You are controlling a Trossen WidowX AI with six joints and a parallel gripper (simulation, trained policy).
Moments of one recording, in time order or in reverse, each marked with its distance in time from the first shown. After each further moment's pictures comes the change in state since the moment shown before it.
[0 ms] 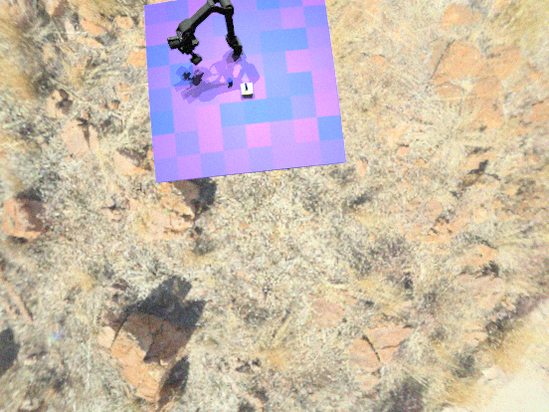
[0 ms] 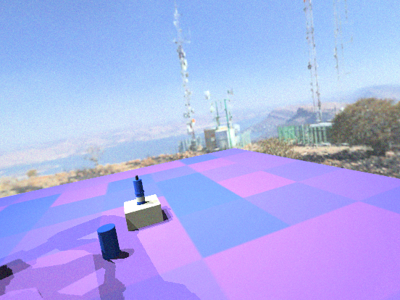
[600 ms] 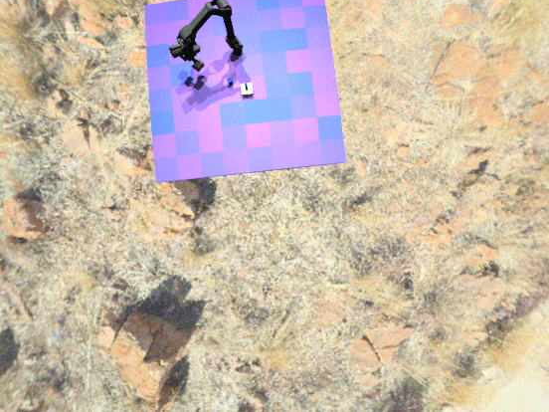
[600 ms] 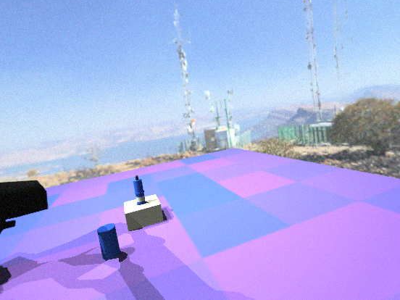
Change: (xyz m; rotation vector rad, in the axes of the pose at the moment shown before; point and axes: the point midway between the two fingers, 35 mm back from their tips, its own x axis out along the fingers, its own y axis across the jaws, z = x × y) arm -0.001 -0.038 -0.025 -0.034 0.011 -0.063
